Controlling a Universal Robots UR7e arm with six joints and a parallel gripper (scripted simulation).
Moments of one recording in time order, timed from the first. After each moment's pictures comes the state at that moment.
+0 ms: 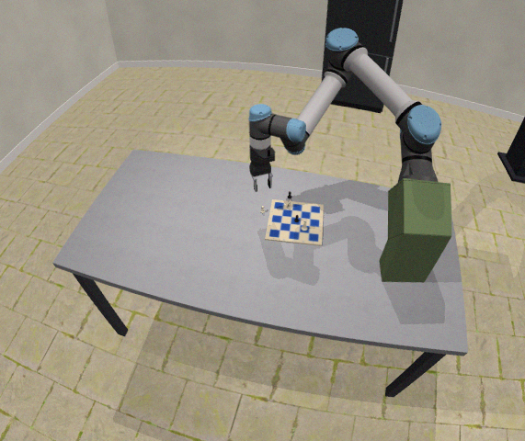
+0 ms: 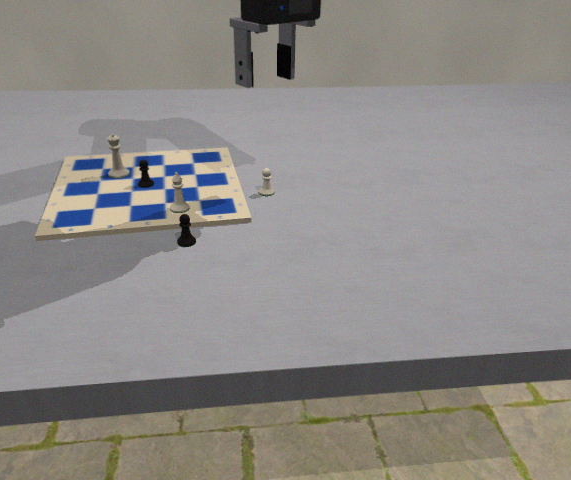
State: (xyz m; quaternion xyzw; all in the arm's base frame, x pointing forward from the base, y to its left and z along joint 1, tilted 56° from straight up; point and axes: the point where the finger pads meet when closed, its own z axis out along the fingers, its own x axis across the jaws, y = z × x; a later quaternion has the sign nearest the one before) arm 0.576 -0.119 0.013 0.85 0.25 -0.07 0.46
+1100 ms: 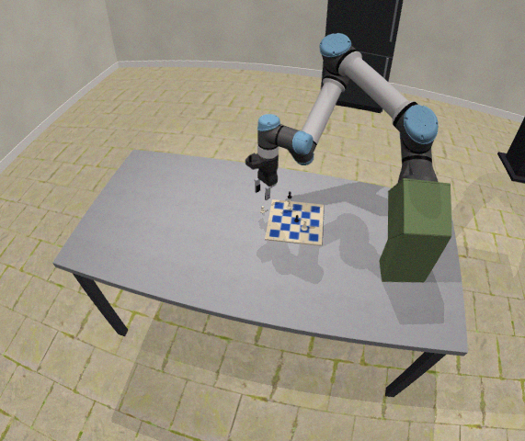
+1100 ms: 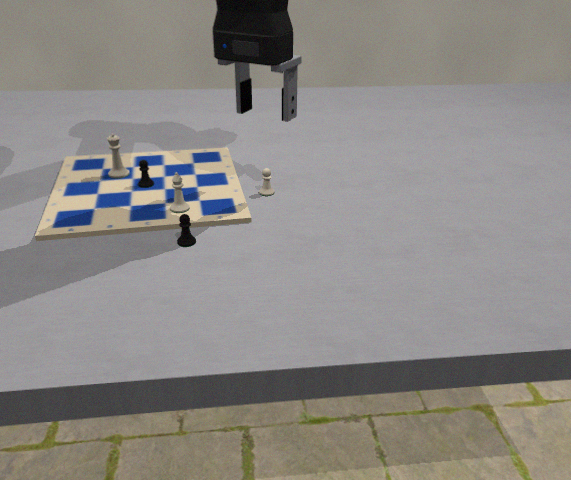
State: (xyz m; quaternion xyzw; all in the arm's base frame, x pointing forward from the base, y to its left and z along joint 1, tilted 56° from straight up) arm 0.581 -0.150 -0.006 0.84 -0.27 0.20 0.42
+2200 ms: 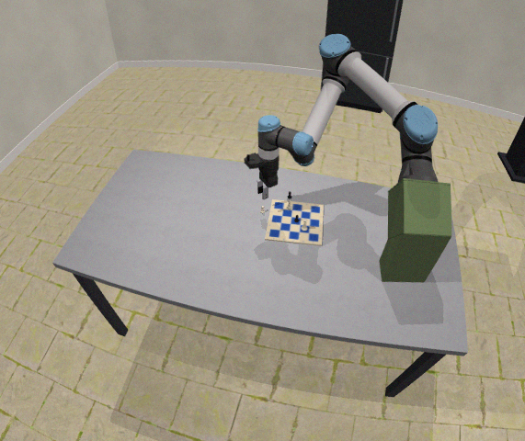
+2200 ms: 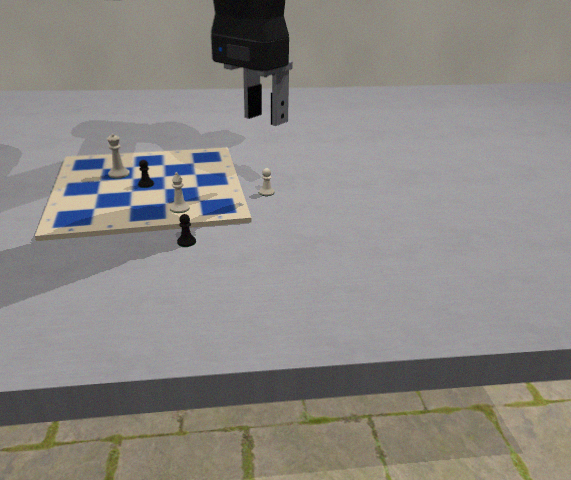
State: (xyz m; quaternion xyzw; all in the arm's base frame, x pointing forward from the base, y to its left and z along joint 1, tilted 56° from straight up) arm 0.580 -0.155 -0.007 0.81 -0.35 0.24 0.41
